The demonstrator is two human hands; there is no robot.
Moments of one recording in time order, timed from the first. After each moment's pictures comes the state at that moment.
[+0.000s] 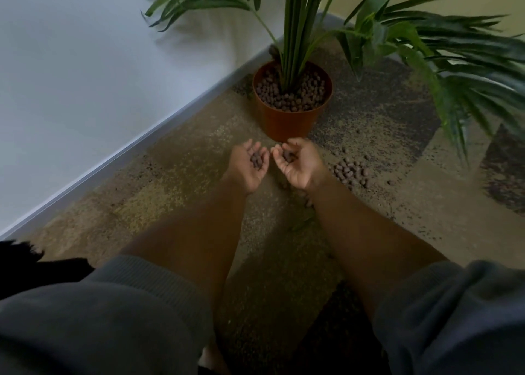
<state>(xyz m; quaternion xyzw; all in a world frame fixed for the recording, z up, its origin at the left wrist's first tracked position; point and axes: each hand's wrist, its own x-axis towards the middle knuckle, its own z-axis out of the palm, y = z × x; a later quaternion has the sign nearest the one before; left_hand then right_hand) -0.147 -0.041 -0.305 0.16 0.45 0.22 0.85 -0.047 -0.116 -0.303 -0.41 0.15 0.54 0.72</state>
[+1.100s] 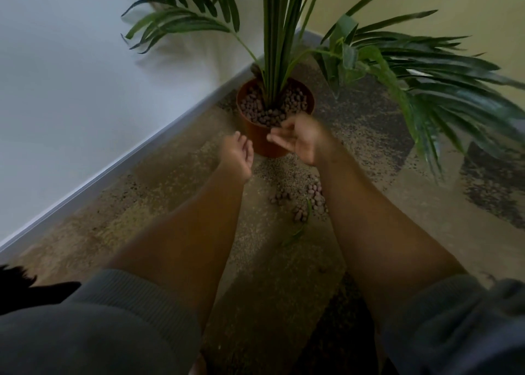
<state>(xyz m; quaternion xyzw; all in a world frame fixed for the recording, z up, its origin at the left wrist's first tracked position) -0.111 -0.024 -0.271 0.19 0.49 0.30 0.80 -0.001 -0.106 -0.230 -0.57 -0.02 0.49 0.66</state>
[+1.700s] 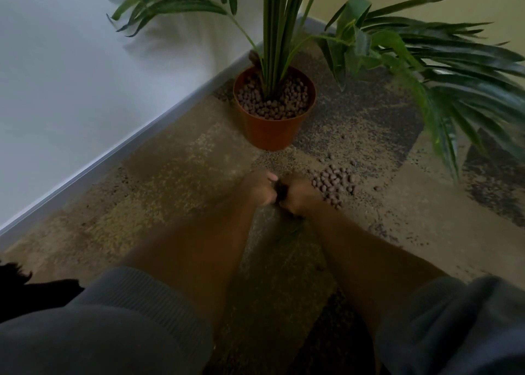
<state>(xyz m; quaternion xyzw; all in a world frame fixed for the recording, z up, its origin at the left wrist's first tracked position) -0.106 -0.055 -0.361 0.74 0.44 -0.11 0.50 -0.030 -0.164 -0.344 -0.85 -0.47 0.23 0.09</state>
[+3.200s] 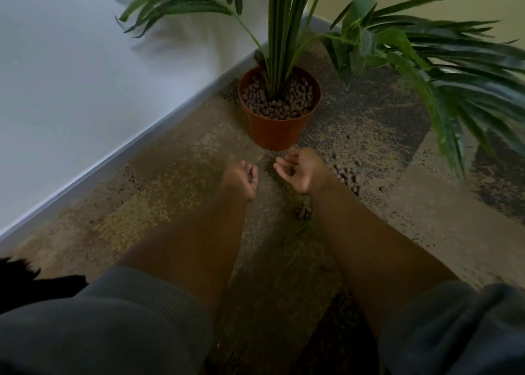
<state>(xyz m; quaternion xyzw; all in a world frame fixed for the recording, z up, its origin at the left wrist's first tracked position) -0.123 -0.038 -0.327 0.10 0.55 0.23 0.80 -0.015 -0.118 -0.305 -0.56 0.16 0.51 0.64</state>
